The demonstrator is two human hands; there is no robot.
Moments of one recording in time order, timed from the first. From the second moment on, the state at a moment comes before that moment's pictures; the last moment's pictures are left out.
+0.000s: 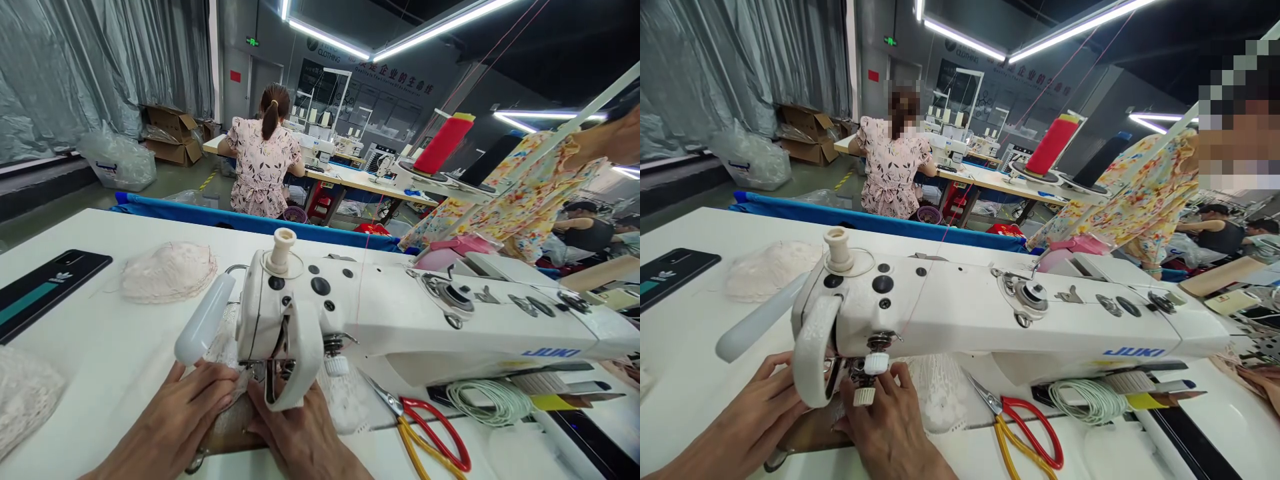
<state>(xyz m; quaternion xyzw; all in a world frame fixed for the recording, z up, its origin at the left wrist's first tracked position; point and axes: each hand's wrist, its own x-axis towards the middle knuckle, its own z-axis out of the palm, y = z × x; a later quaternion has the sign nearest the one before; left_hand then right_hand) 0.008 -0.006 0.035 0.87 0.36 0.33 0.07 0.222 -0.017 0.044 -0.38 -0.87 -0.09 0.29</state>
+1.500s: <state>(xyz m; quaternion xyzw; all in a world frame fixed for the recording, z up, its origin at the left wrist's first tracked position) 0.014 -0.003 0.006 0.89 0.36 0.26 -0.09 0.221 -0.014 0.042 -0.35 -0.85 -0.10 0.37</state>
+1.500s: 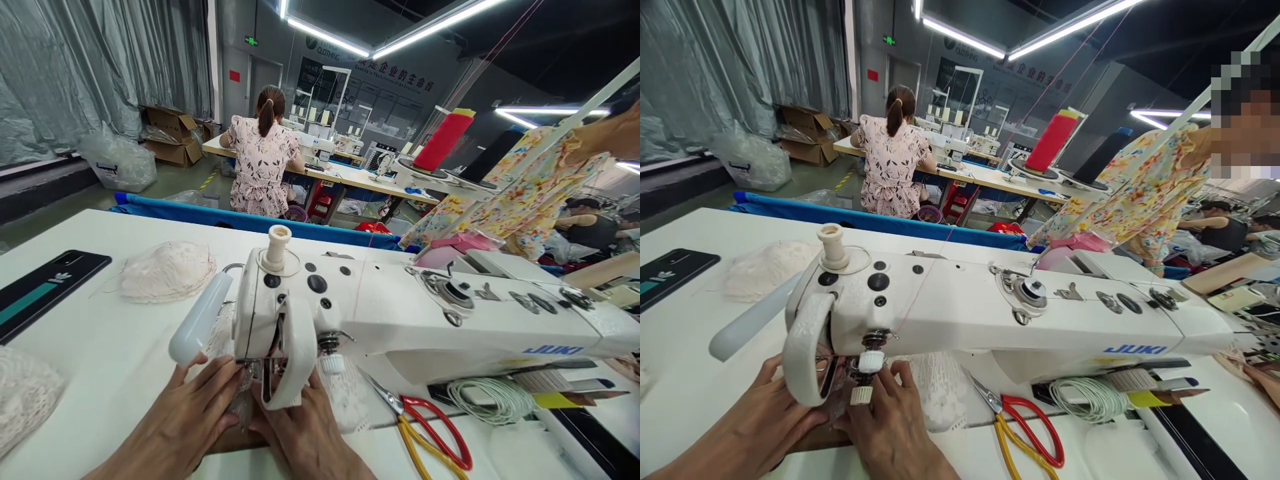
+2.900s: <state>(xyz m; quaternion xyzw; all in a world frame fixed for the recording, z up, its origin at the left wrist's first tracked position) 0.015 -0.010 0.020 0.89 0.31 0.34 -0.07 0.220 -0.016 0.052 -0.36 -0.88 -0.08 0.31</state>
